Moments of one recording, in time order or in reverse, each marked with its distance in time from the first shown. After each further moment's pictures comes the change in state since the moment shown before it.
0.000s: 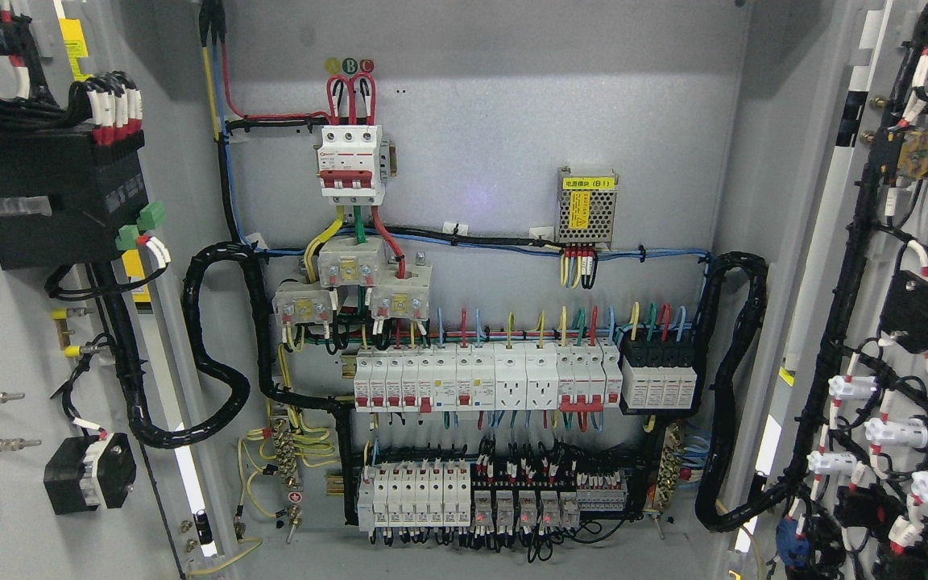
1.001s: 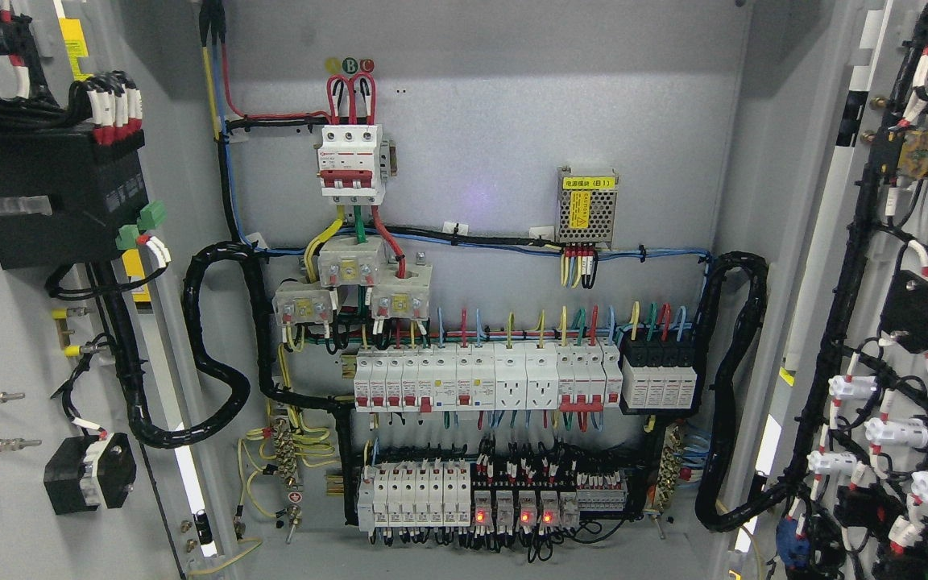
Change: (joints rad) left arm 0.001 -0.030 0.185 -0.120 0.229 -0.031 -0.040; right arm -0.044 -0.026 -0.071 -0.037 -0.023 -0.006 -0.004
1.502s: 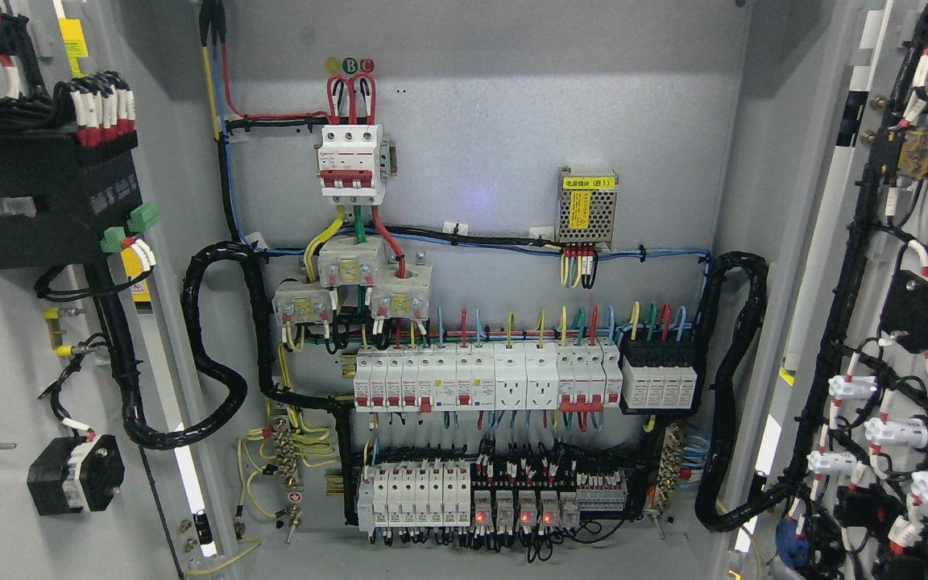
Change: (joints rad) left arm 0.037 0.021 0.096 -0.001 0.168 0.112 -0.084; right arm -0.029 -0.006 -0.073 -0.002 -0.074 0.051 0.000
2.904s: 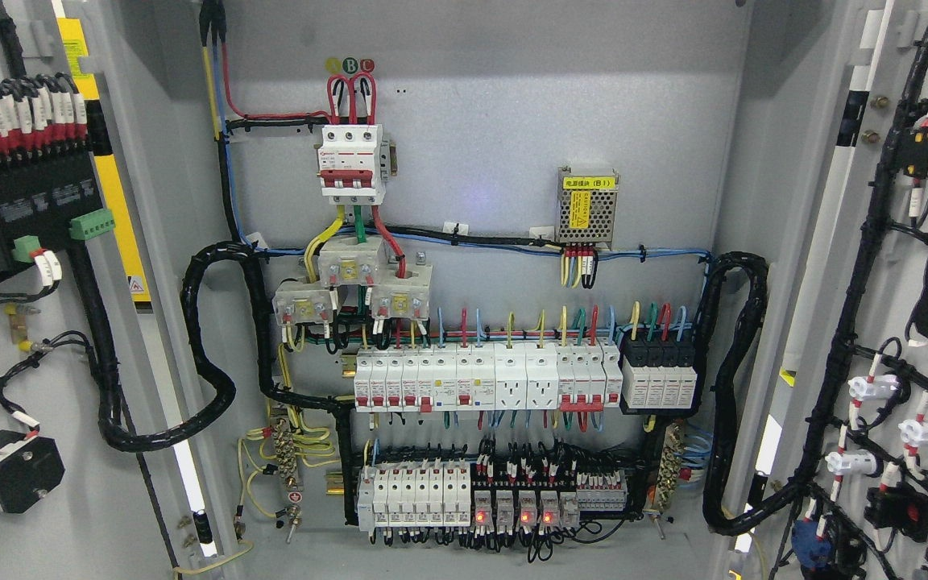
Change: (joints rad) left arm -0.051 0.250 0.215 0.222 0.369 0.183 -0.212; right arm 0.062 0.005 -0.188 0.029 -0.204 -0.004 0.005
